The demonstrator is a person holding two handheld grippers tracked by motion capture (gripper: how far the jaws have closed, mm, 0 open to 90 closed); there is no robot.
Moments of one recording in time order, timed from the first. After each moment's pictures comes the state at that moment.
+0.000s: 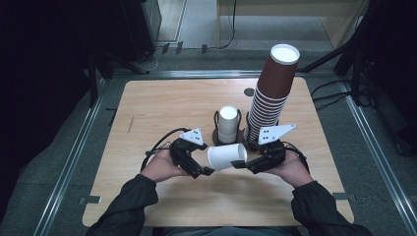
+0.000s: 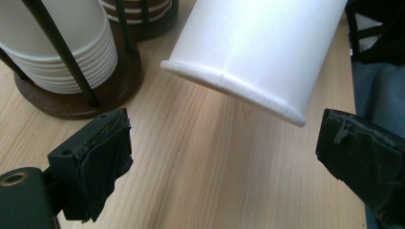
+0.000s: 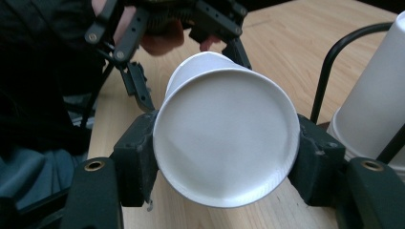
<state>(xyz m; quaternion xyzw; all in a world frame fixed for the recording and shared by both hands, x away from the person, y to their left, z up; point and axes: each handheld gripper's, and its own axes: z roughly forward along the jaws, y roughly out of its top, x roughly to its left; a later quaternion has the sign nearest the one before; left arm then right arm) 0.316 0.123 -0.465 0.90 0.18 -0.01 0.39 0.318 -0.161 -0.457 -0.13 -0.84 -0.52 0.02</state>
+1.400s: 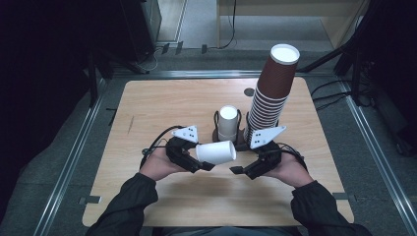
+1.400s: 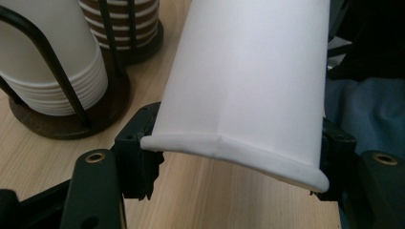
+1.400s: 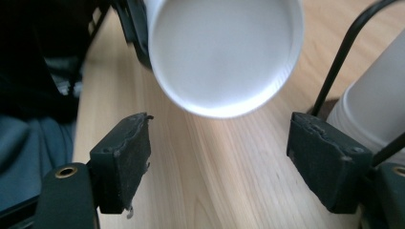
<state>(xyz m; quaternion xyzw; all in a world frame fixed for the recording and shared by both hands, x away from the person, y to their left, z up) 0.314 0.132 -0.454 0.89 0.16 -0.03 0.42 0.312 -0.147 -0.458 -0.12 -0.88 -0.45 0.00</state>
